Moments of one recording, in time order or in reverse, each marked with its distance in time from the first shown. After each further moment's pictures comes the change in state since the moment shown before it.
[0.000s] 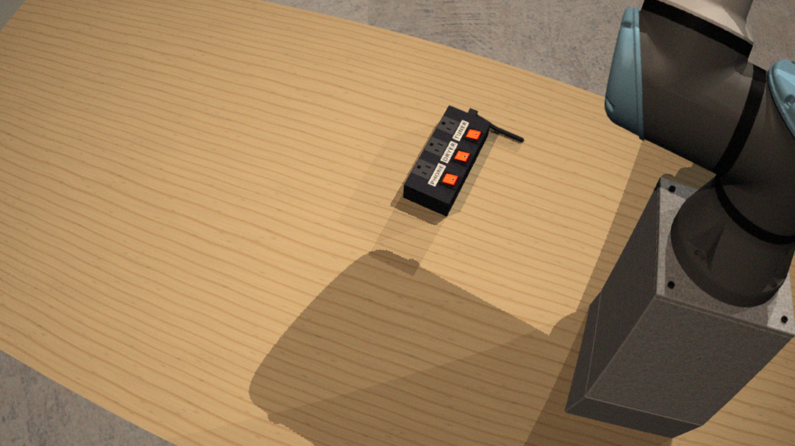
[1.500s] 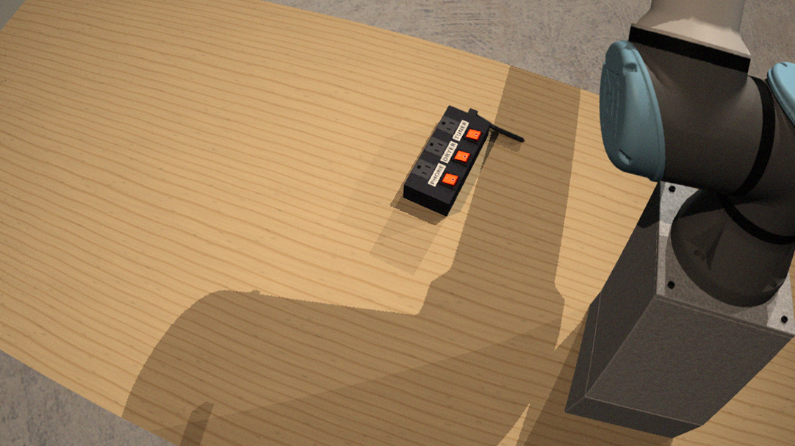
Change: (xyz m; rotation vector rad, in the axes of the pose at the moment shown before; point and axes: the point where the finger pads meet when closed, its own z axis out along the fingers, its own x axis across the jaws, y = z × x) arm 0.241 -0.423 0.000 0.611 -0.330 1.169
